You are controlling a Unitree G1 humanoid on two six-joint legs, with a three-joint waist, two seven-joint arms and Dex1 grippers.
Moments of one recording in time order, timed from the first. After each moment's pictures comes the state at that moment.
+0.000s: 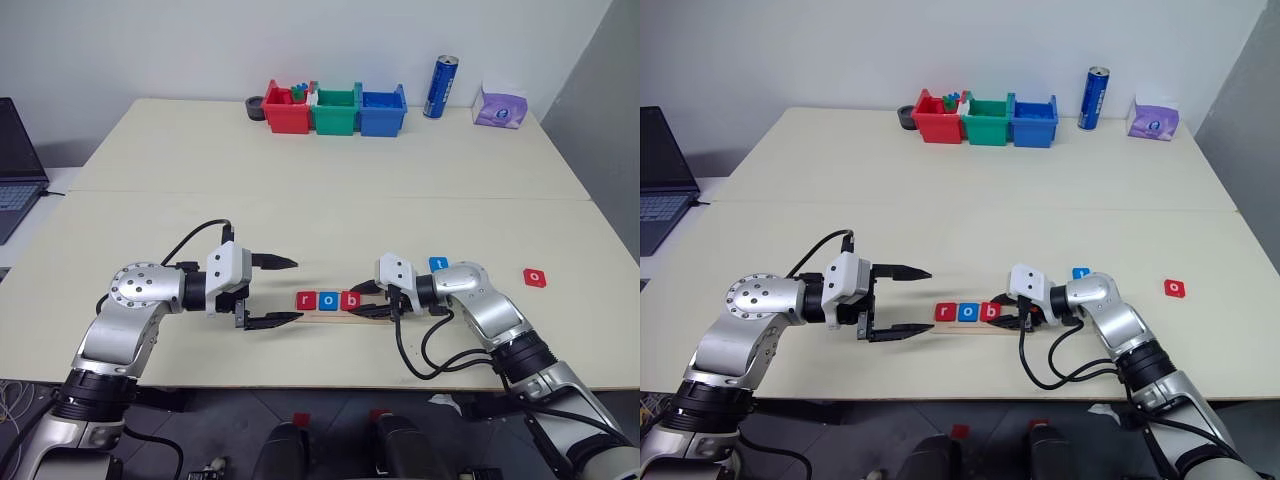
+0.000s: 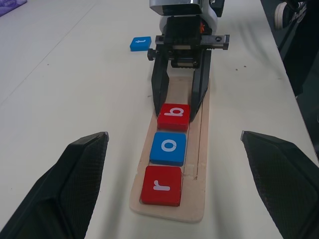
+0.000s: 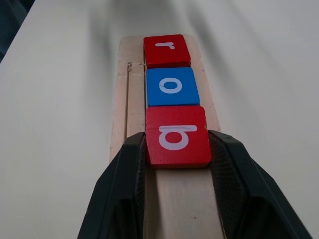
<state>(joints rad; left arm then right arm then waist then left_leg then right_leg) -0.32 0.74 -0.03 -0.05 -0.35 0.10 -1.27 -0.59 -0.42 0.38 0.27 0.09 0.15 1.14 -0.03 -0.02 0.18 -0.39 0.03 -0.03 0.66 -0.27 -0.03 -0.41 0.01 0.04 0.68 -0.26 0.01</state>
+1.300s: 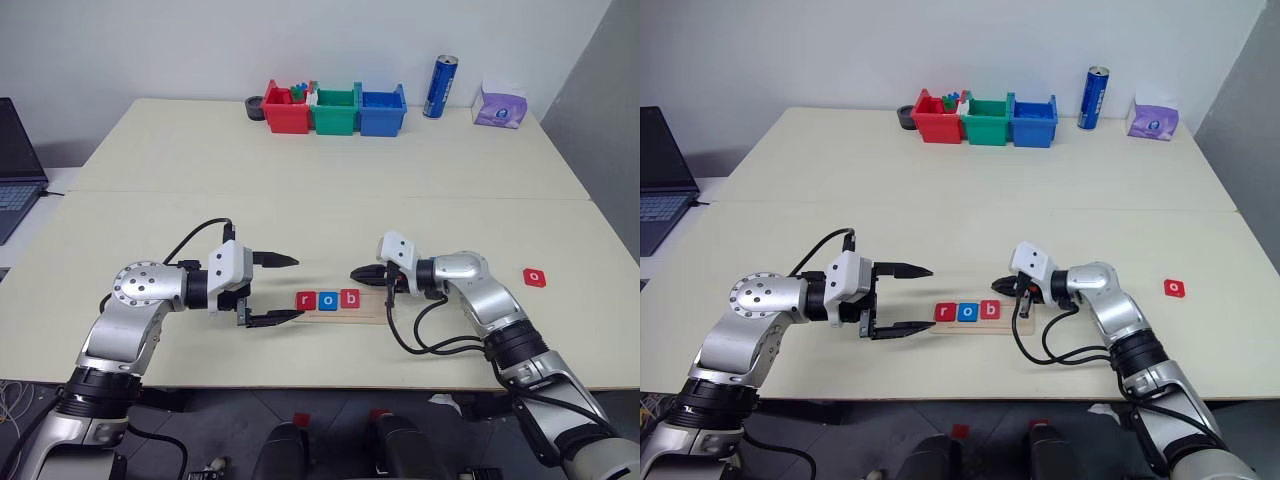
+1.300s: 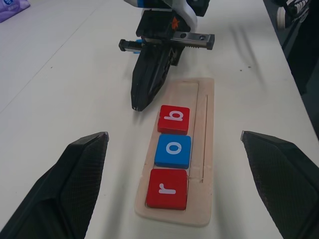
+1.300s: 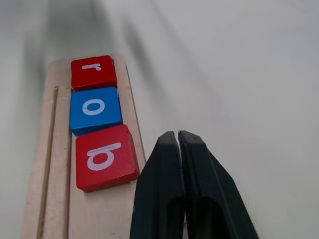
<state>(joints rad) -0.34 0.73 -0.04 -0.02 -0.34 0.07 -1.27 -0.64 -0.36 0.30 0.36 0.05 0.14 1.03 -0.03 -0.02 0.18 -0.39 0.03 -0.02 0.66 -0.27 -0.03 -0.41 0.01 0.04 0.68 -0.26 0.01</state>
